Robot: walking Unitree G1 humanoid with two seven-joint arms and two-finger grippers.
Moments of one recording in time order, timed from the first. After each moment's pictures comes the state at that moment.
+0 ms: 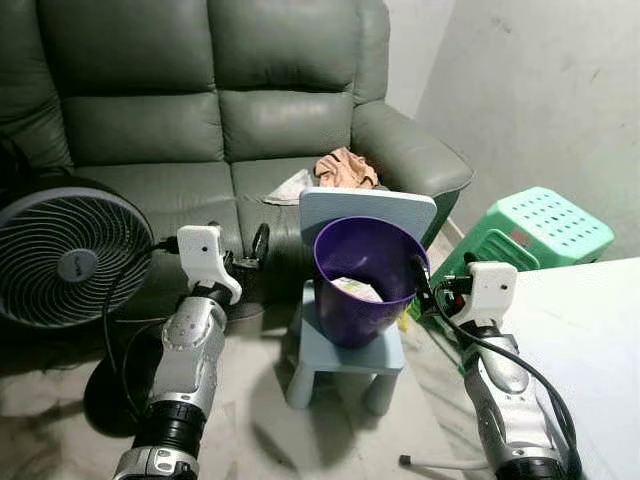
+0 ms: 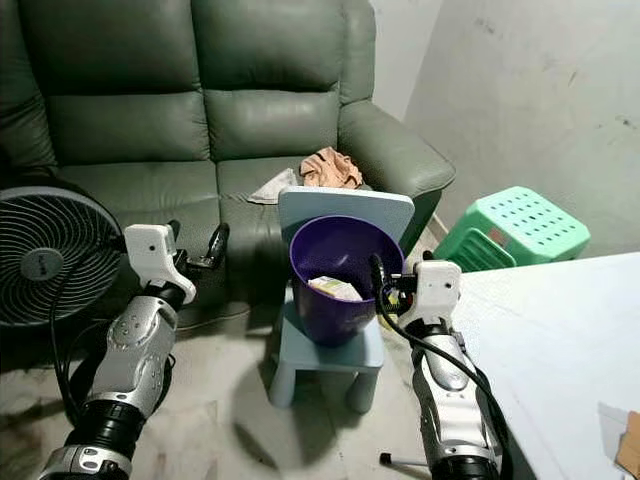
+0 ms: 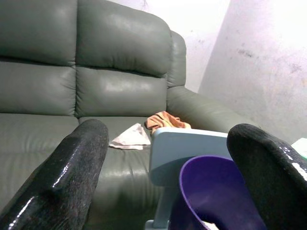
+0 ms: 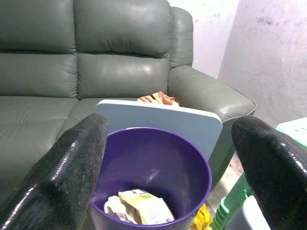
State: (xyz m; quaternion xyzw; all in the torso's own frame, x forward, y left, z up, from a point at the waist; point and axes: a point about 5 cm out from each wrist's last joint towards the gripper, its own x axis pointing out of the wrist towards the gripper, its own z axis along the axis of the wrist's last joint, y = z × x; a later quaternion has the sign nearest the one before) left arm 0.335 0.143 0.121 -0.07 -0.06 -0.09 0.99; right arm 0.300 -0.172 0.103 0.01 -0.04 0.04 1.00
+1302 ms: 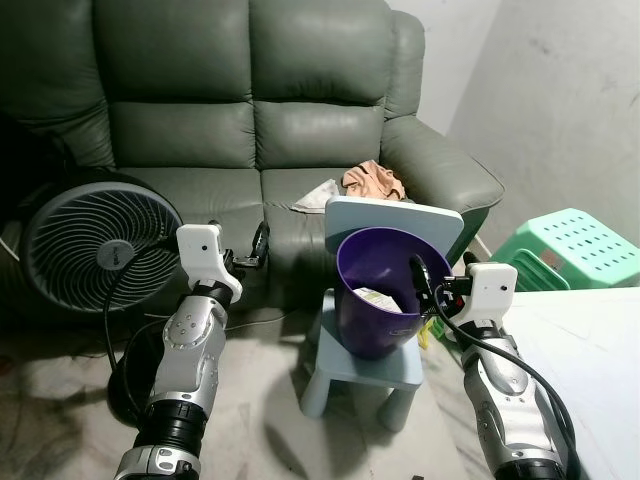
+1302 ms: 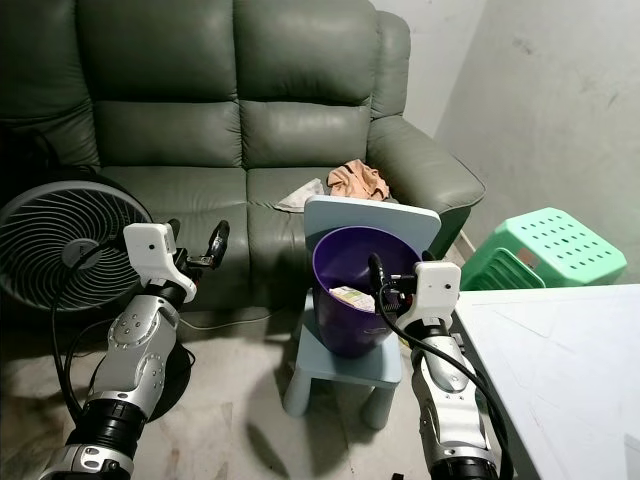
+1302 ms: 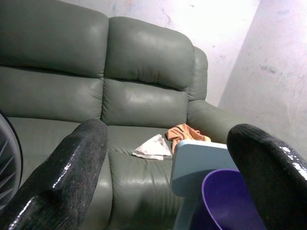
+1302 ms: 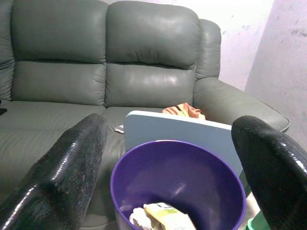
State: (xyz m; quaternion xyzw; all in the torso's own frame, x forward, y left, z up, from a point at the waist) left arm 0.335 0.143 0.122 -0.08 -0.07 -0.08 0.99; right arm 0.299 -0.171 0.102 0.01 -0.05 0.05 1.00
